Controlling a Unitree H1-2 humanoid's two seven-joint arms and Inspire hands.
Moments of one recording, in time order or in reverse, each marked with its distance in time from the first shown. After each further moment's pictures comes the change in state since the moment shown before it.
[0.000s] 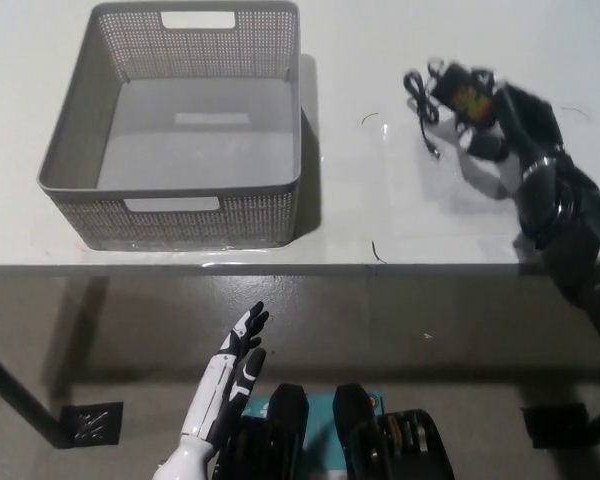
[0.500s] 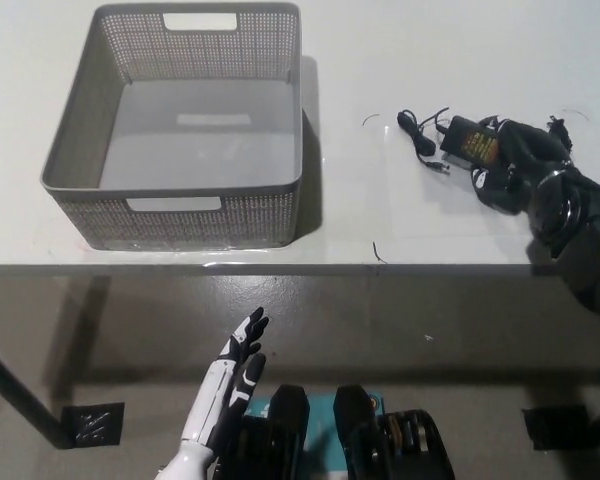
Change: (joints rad) left_arm 0.011 0.000 -0.004 0.002 0.001 -0.001 0.000; right_arm 0.025 -0.023 0.095 0.070 -0.021 0.113 0.177
